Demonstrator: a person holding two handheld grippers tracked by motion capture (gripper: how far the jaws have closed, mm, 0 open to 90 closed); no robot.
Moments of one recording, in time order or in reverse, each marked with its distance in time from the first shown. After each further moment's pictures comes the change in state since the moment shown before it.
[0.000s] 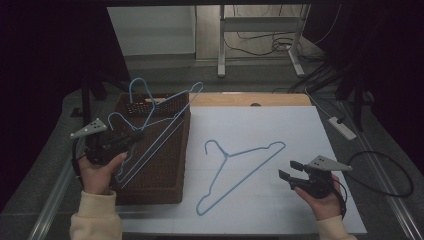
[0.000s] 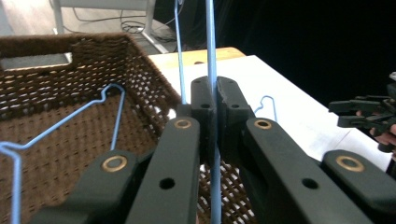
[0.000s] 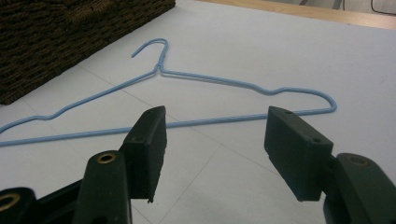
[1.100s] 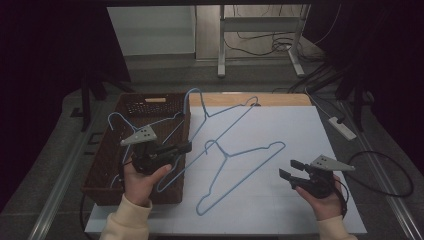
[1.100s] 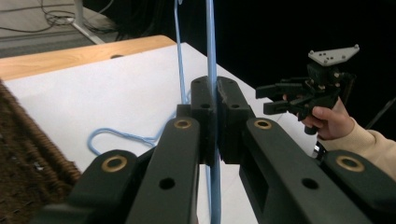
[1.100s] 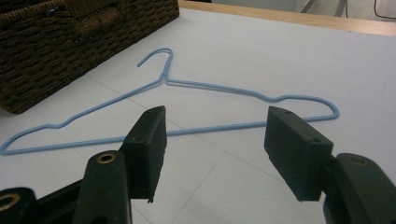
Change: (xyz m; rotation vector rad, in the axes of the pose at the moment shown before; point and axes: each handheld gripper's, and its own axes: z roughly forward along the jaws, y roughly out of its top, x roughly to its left) left arm -0.089 0.002 0.058 0.040 -0.213 0.058; right arm 0.000 0.002 -0.004 -0.030 0.018 0.015
